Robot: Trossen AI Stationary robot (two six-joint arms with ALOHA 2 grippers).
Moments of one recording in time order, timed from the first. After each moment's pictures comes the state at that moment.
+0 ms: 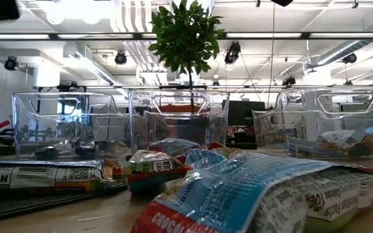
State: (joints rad) left arm -0.77 1.75 1.37 -0.64 -0.29 -1.27; right arm 0.33 1.35 1.29 -0.62 0.18 0.63
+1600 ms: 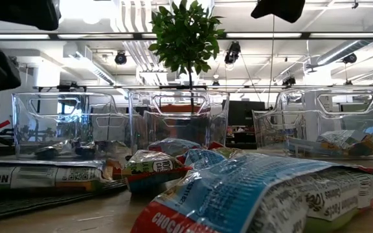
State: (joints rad) left arm -0.78 1.94 1.33 -0.65 -0.29 -1.19; right arm 0.33 1.35 1.22 -0.67 0.21 0.63
